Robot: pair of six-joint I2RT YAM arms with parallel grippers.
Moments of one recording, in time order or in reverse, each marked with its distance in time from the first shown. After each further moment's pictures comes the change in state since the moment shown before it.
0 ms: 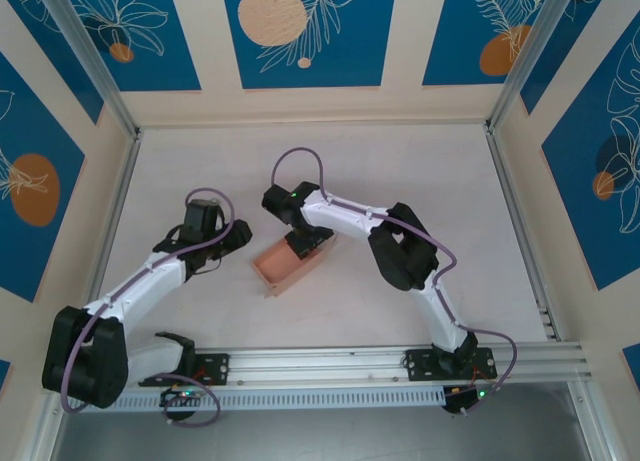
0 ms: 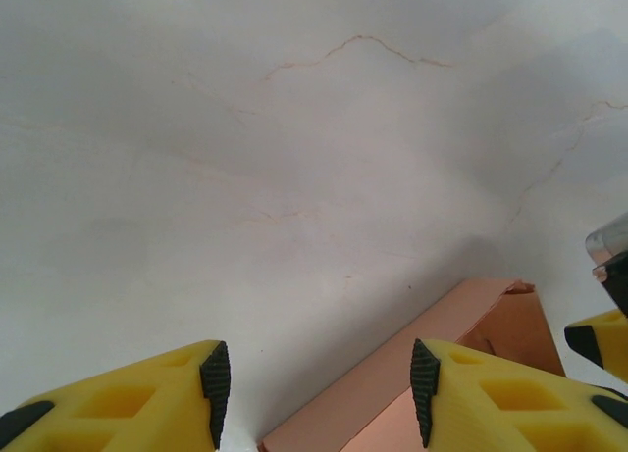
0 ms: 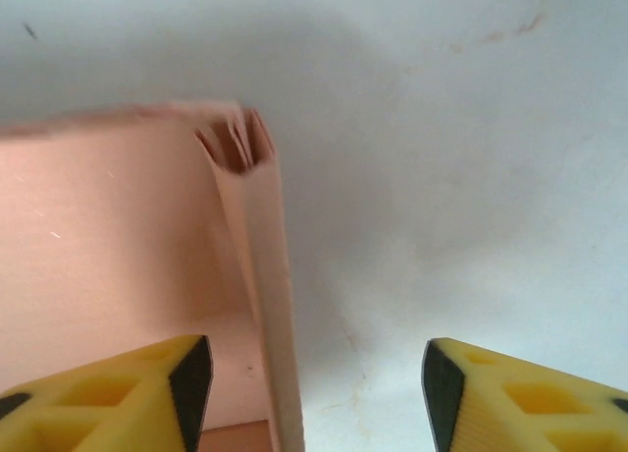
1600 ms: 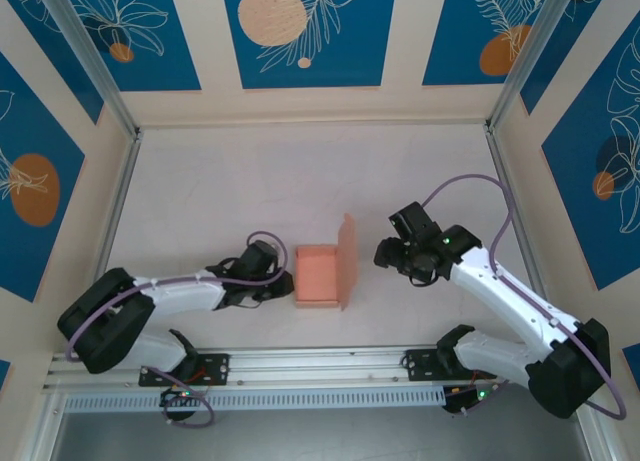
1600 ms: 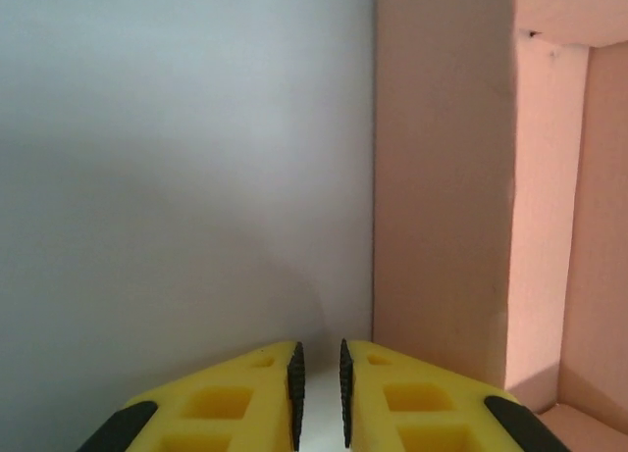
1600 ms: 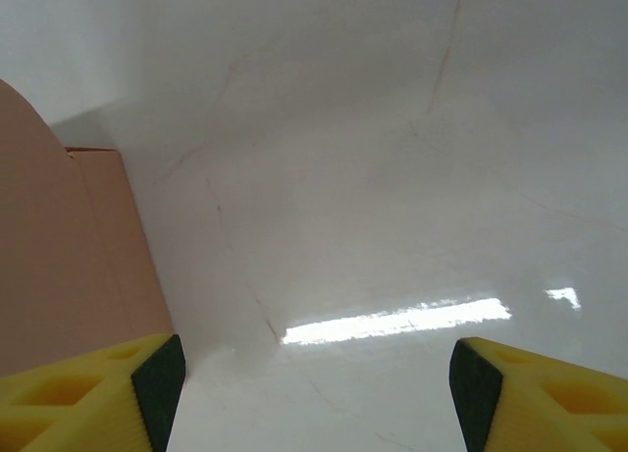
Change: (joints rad) left arm -0.507 0.217 -0.158 0.278 0.027 -0.224; right arm -0.335 -1.135 -0.968 0.187 -0.173 0.620
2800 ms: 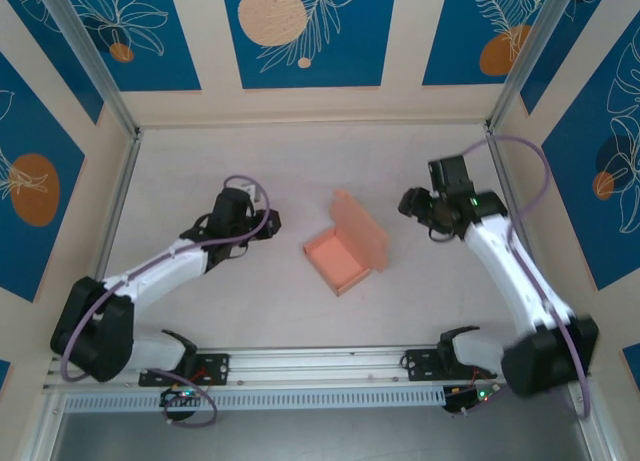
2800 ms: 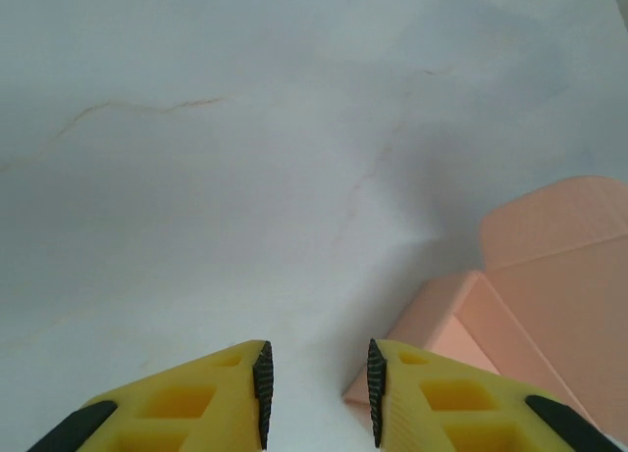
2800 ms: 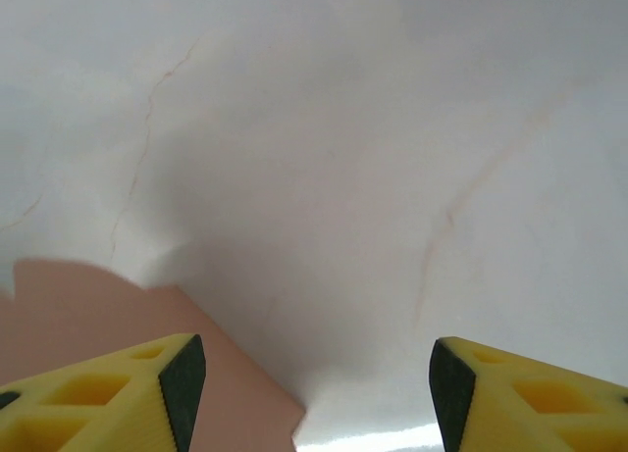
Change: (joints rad) left arm 0.294 -0.045 0.320 -0.111 -0.024 0.371; right arm -0.293 0.021 0.203 0.029 -0.008 -0.166
